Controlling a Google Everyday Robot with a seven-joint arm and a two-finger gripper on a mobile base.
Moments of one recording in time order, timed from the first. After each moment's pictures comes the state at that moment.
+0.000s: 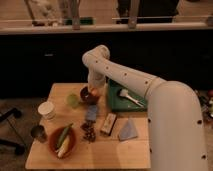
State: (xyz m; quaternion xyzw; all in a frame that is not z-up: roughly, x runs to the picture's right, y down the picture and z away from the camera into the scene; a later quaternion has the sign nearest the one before) arm -0.046 0.012 0.837 -0.24 -0.22 -0.55 0.77
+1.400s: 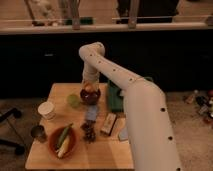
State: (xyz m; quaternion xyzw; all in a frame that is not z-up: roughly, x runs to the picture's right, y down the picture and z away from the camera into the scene) arm -0.091 -0.011 0.879 -0.23 -0.29 -0.56 0.74
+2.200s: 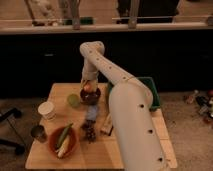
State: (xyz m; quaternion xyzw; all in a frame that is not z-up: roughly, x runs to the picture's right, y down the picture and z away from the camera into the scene) arm -0.093 -0.011 0.893 -0.27 -0.31 -0.52 0.75
